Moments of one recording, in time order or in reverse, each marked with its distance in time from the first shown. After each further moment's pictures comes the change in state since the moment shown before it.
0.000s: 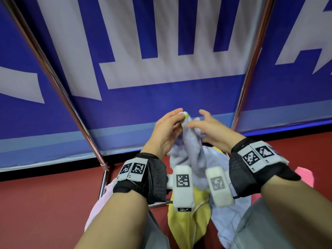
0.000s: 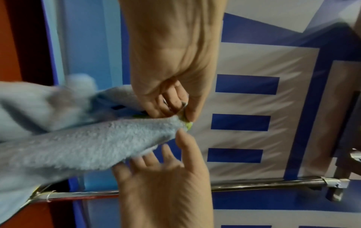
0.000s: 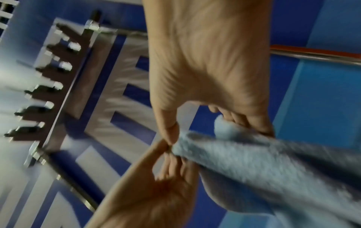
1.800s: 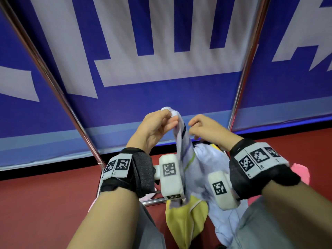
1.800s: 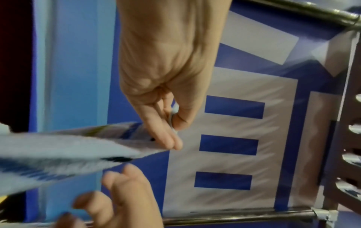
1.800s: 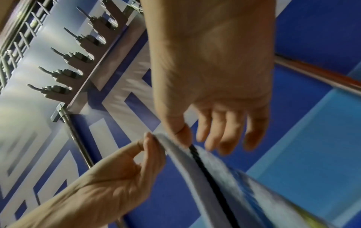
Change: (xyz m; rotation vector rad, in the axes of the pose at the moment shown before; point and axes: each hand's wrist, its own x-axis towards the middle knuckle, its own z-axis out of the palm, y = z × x) left_hand -0.008 0.023 -0.006 0.117 0.022 -0.007; right_hand -0.012 0.000 -0.002 -0.513 0.090 -0.047
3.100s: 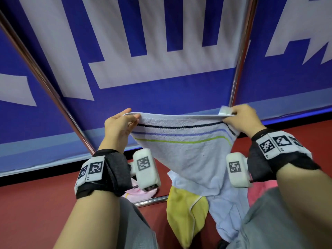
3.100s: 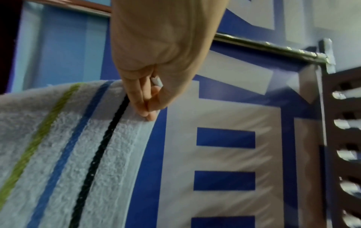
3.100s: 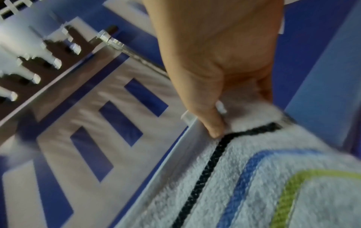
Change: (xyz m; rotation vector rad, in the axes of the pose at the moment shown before) left_hand 0.010 0.009 -0.066 0.057 0.336 0.229; right_hand 0.012 0.059 -0.073 -0.319 0.470 0.040
